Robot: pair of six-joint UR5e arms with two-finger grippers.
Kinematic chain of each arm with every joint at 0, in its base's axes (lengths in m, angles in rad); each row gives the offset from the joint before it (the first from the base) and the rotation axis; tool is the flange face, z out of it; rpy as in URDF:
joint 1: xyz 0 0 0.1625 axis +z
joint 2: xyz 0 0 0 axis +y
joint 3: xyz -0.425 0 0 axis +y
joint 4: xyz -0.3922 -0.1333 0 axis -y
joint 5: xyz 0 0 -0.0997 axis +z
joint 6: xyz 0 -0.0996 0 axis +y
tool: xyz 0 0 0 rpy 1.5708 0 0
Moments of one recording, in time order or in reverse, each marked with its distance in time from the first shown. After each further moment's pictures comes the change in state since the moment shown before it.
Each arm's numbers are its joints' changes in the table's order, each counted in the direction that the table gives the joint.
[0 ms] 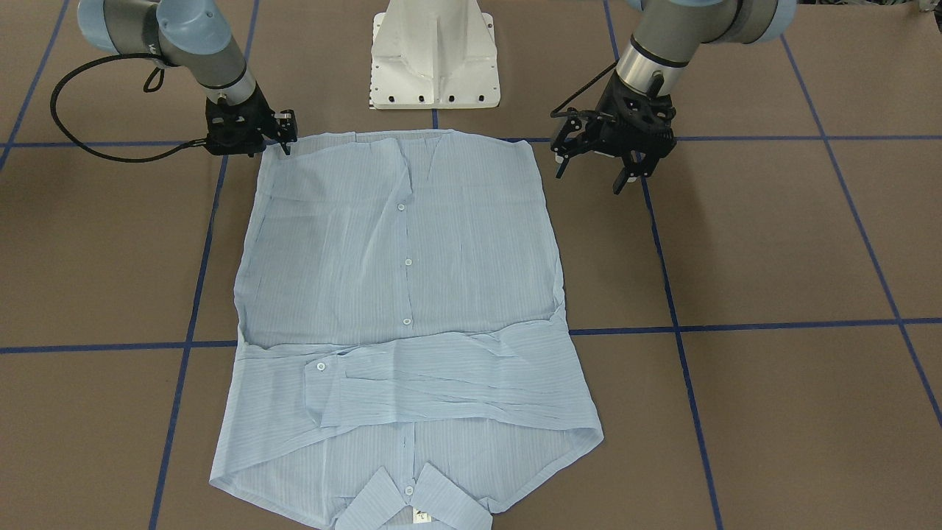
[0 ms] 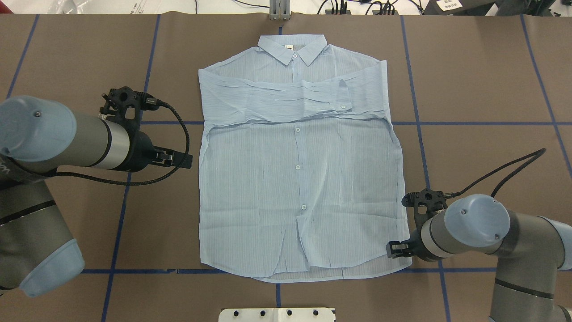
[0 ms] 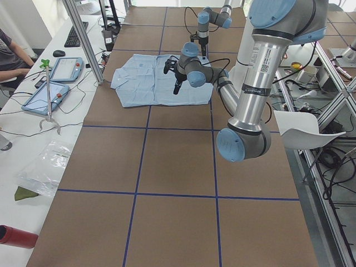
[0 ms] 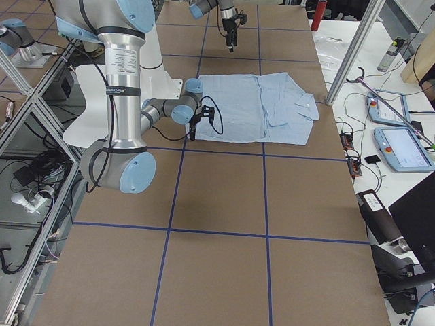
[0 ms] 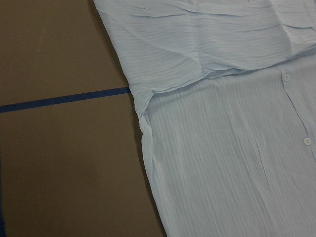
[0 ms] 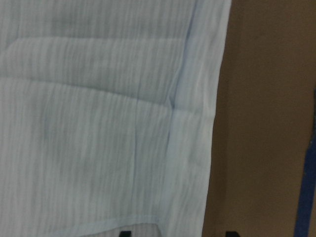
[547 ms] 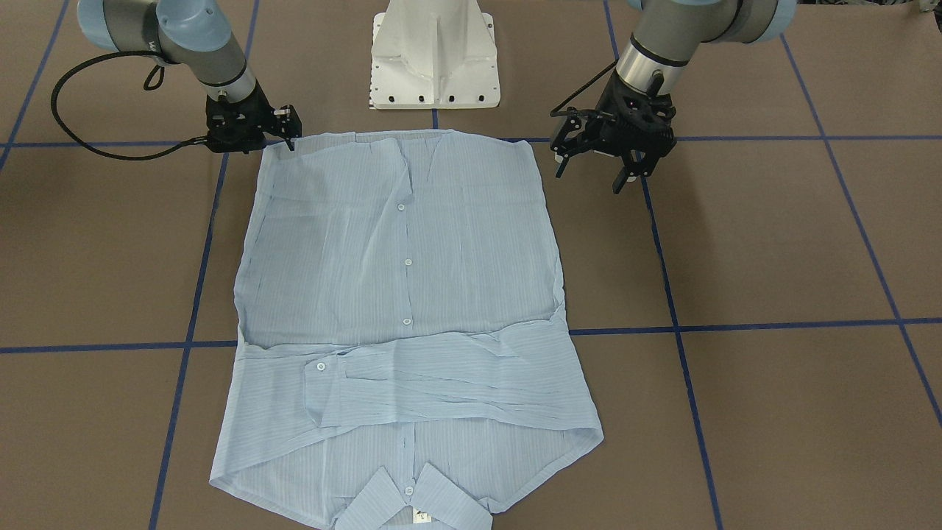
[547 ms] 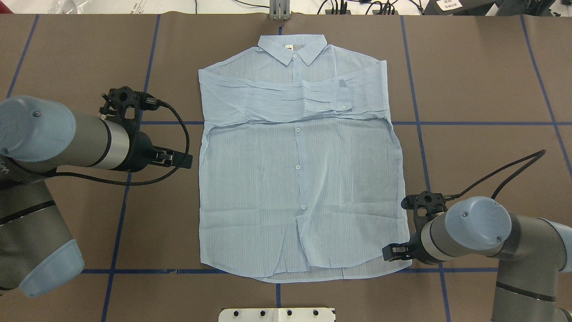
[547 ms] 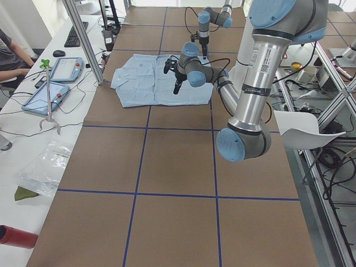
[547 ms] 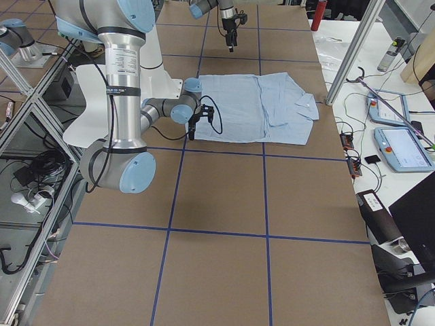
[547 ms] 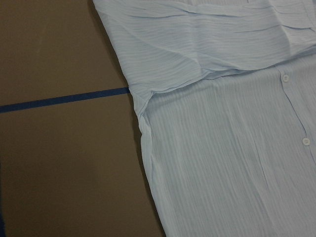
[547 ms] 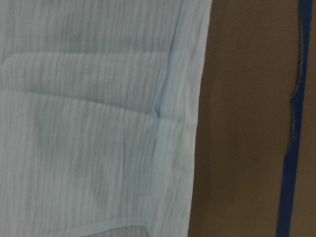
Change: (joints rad) left arm 0.000 -0.001 0.002 0.000 0.000 0.001; right arm -0.011 0.003 -0.017 0.000 -0.008 0.000
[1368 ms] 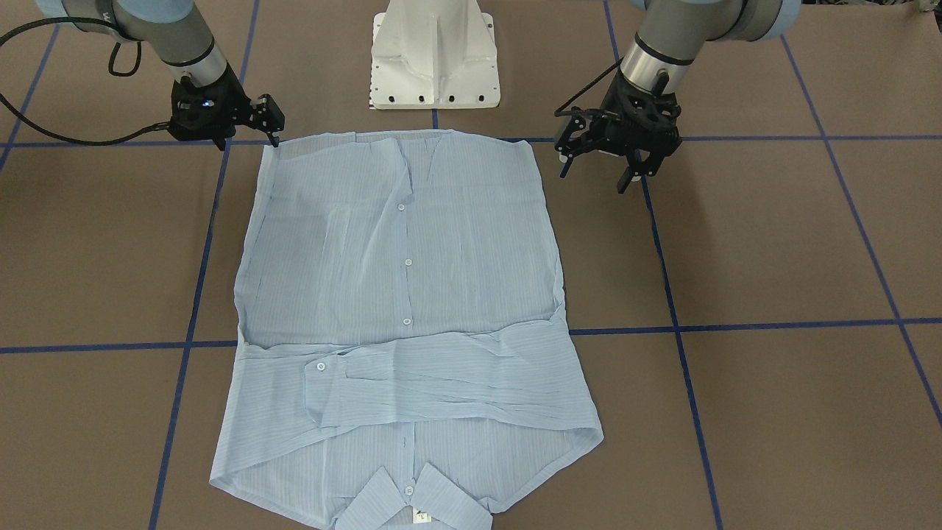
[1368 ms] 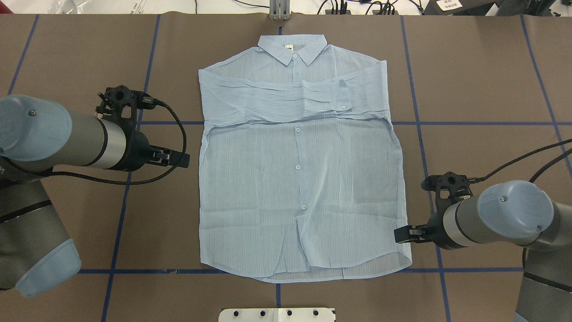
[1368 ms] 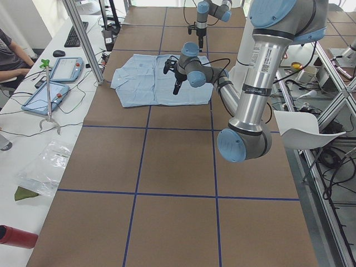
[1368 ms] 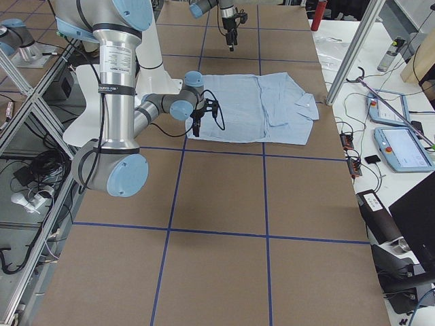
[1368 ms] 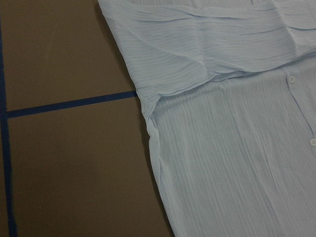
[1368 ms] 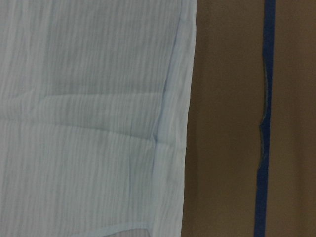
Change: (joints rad) left arm -0.005 -0.005 0.007 0.004 0.000 -0.001; right arm 0.070 0.053 -0.082 0.000 0.021 0.000
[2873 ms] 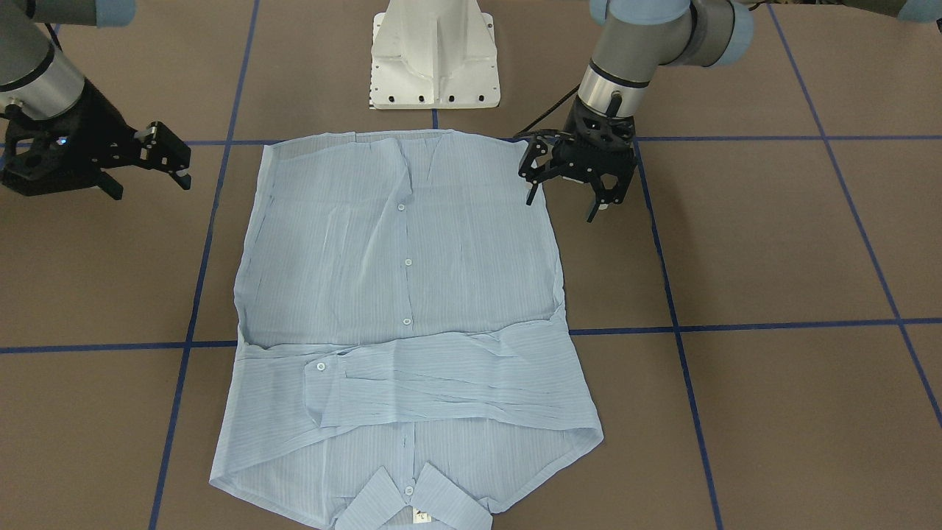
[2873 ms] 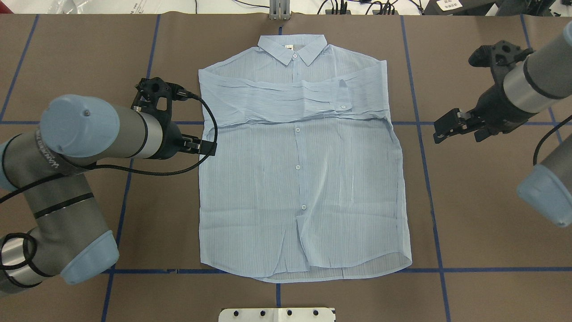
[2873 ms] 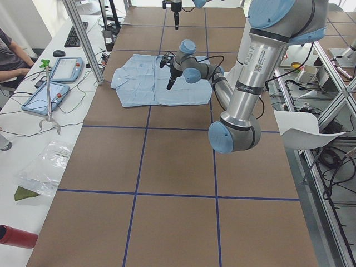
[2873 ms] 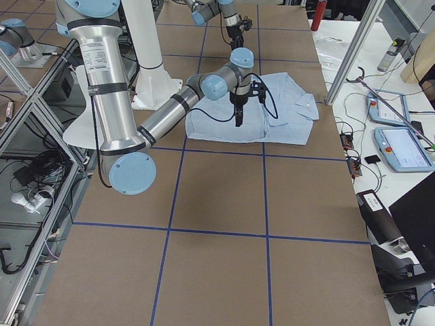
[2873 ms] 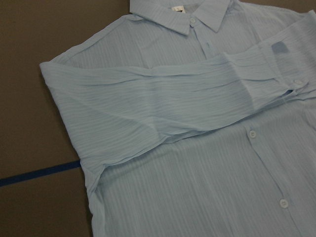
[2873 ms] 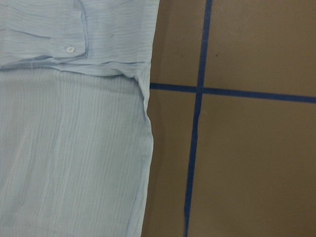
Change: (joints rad) left arm 0.020 0.100 -0.096 -0.014 -0.087 -0.031; right arm 0.498 -0.240 0.002 -0.361 -0.324 0.436
